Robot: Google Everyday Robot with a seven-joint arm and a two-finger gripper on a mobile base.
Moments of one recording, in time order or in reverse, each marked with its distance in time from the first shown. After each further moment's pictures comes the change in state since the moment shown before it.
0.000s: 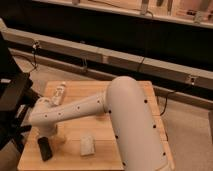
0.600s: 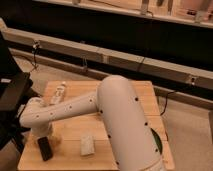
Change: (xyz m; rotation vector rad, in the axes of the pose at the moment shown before) arm -0.008 -0.024 -0.006 -0.064 0.010 -0.048
